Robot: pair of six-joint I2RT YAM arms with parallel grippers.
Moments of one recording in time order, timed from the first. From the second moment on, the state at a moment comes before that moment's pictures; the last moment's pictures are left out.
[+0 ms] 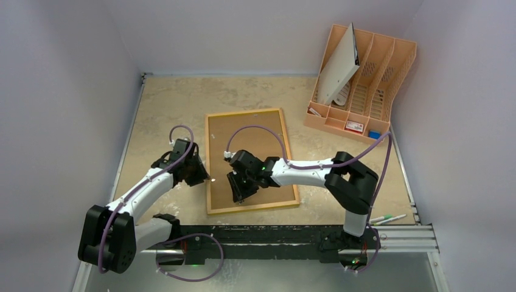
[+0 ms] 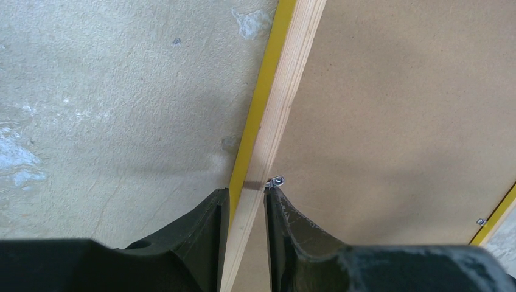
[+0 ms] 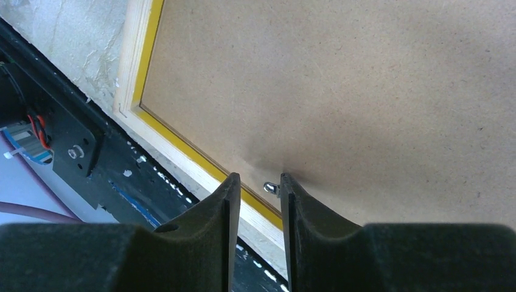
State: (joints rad) left arm -0.28 1.12 0.56 -0.50 0.02 -0.76; right arm 1.10 1.83 1.15 -0.33 -0.18 0.60
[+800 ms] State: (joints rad) left arm -0.27 1.13 0.53 -0.46 0.03 -0.78; right arm 1.10 1.83 1.12 -0.32 -0.24 0.58
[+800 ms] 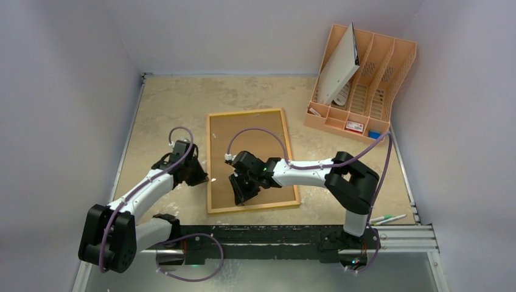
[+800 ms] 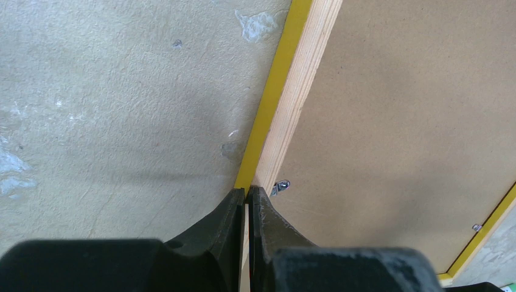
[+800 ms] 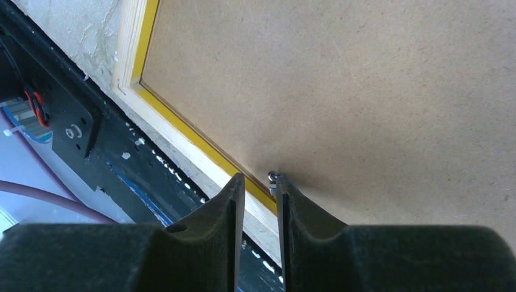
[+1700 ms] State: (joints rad) left arm -0.27 1.11 0.50 -0.41 0.05 -0.81; right arm 1.09 1.83 1.10 -0.30 -0.33 0.62
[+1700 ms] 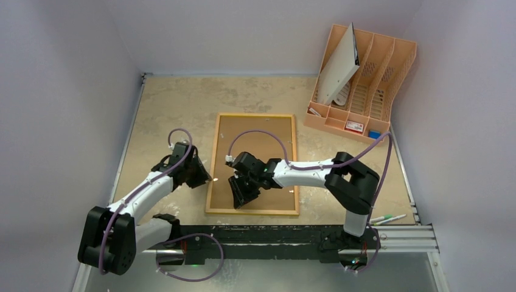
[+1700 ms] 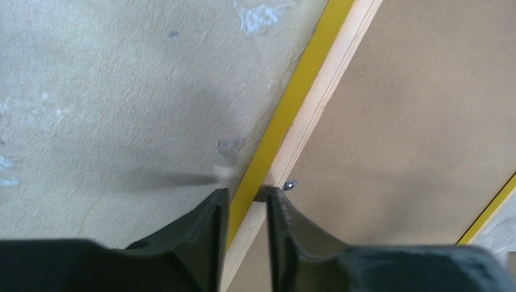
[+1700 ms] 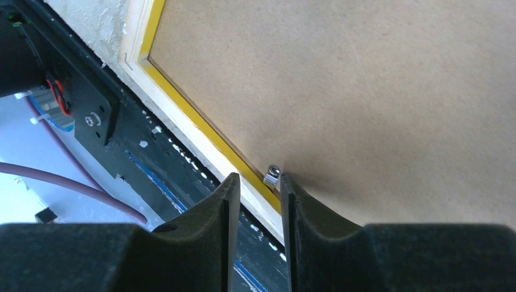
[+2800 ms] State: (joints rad) left arm -0.27 1.12 0.46 -0.44 0.17 -0.81; right arm 1.07 1.81 1.02 -0.20 -0.46 0.65
